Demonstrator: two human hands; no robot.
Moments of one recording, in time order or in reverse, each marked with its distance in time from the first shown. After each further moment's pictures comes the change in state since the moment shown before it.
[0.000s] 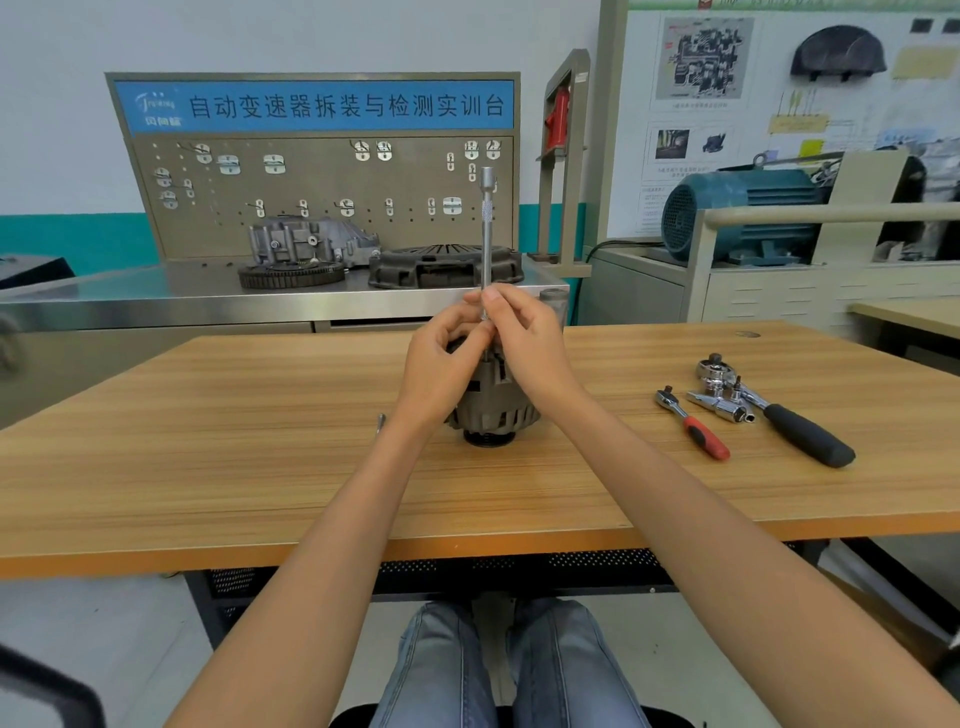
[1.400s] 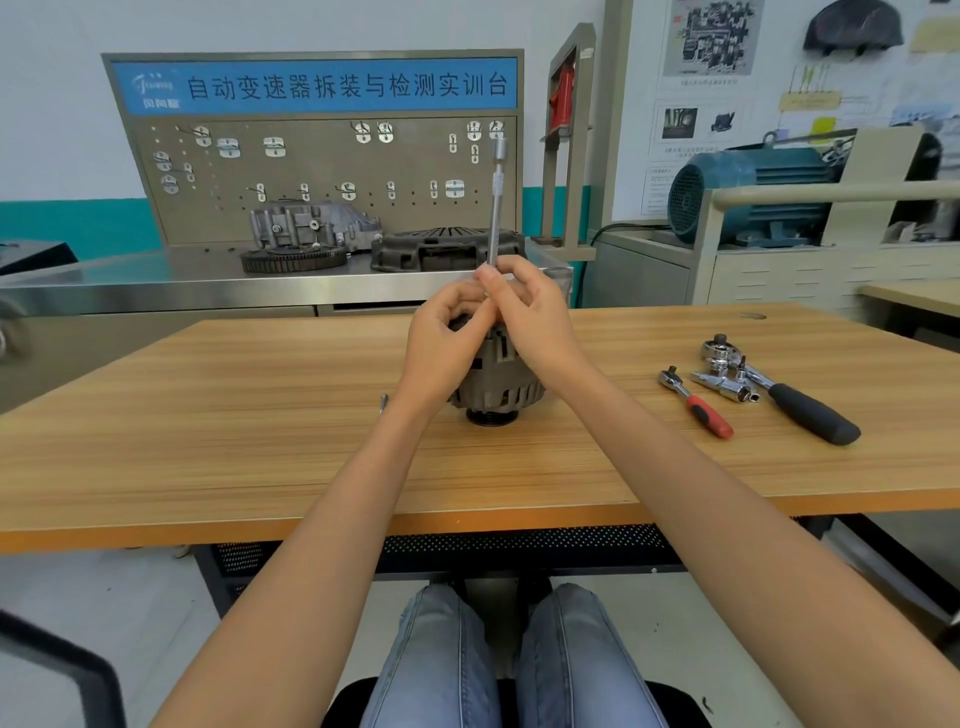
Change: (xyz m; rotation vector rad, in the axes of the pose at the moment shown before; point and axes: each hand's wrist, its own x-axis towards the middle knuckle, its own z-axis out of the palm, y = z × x) left_hand -0.002 0.001 0.002 0.011 0.038 0.011; right_hand -0.001 -0.003 -0.004 -0.030 -0.031 0.013
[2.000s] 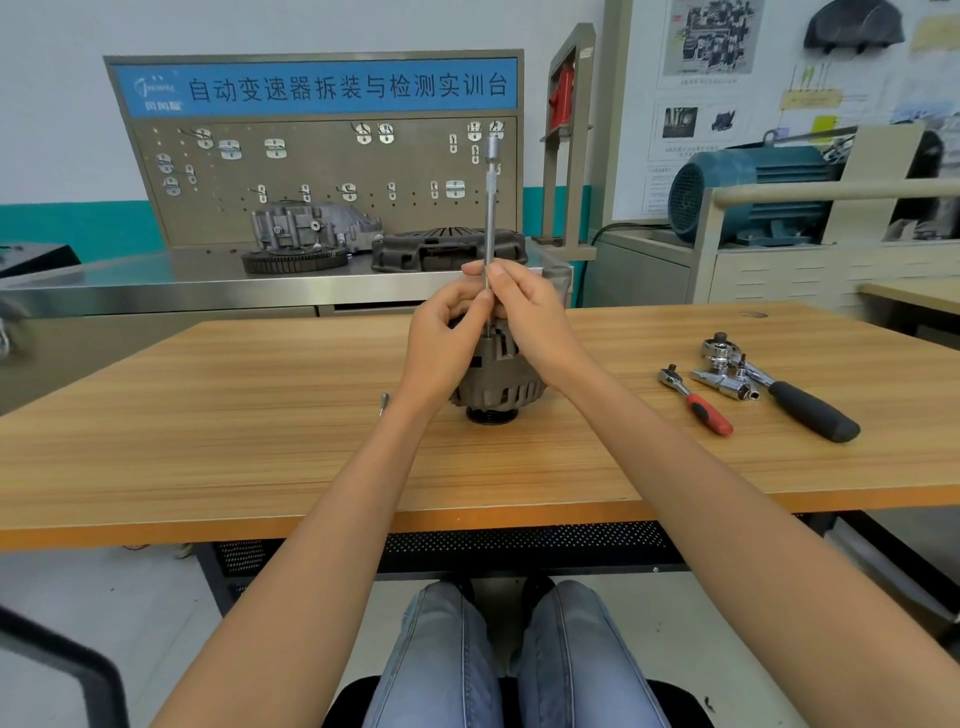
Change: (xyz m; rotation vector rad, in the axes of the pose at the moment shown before) left_hand 0.000 -0.002 0.002 -0.012 0.023 -0.026; right_hand 0.001 -0.002 0.000 0.038 -0.062 0.054
